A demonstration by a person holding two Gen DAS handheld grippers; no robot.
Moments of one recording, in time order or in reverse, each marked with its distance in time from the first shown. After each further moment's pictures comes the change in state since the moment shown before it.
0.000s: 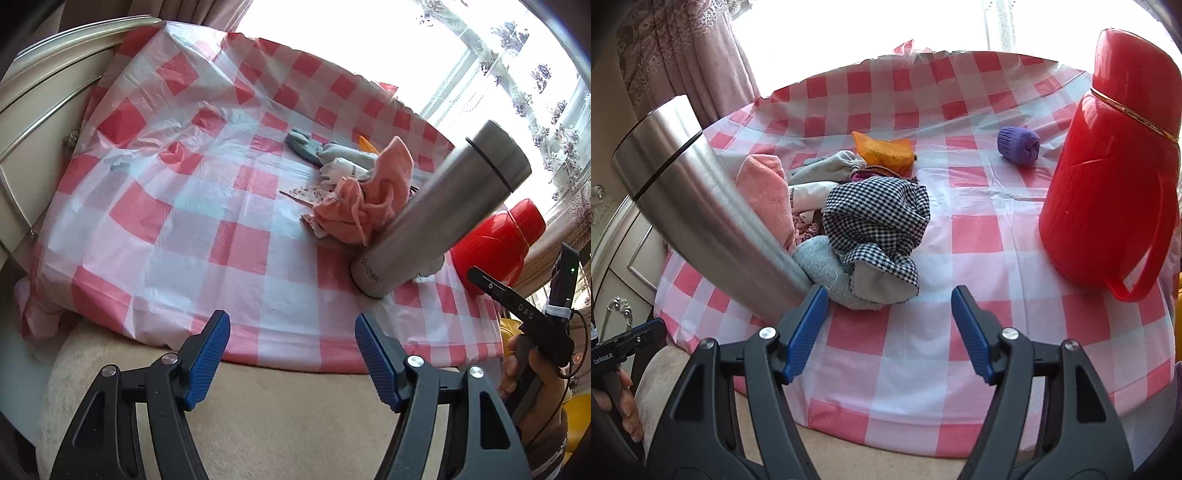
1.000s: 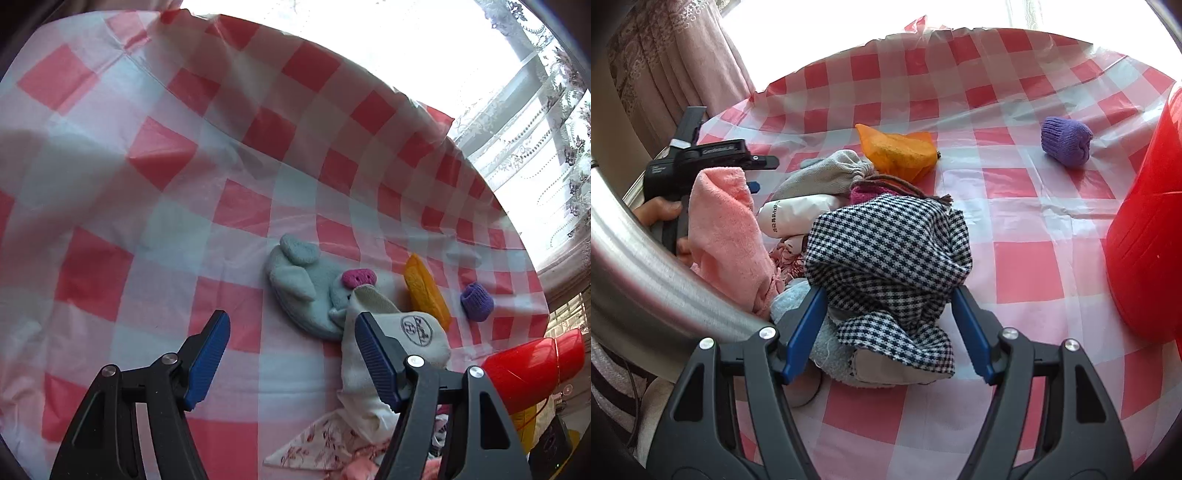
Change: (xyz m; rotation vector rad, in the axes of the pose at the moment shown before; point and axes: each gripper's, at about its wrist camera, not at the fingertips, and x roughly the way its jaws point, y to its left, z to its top) left arm 0.200 -0.006 0.240 0.012 0.079 -0.073; right arm 0.077 0.002 0.033 0.012 0.032 0.075
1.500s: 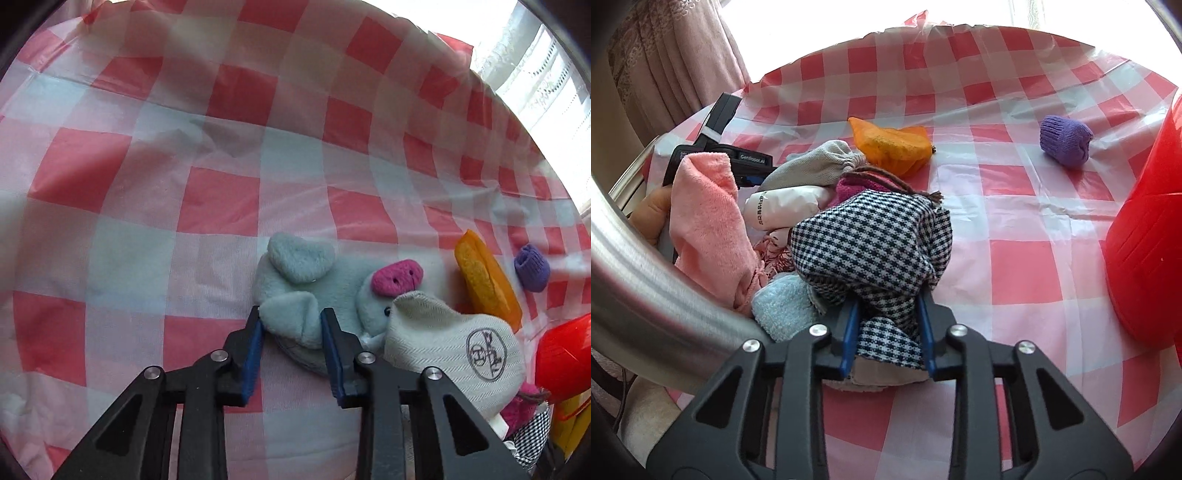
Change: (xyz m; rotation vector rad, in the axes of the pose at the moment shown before) left arm 0.062 -0.020 0.010 0.157 0.119 0.150; right arm 0.006 0.001 -0.002 -0.031 0.005 -0.045
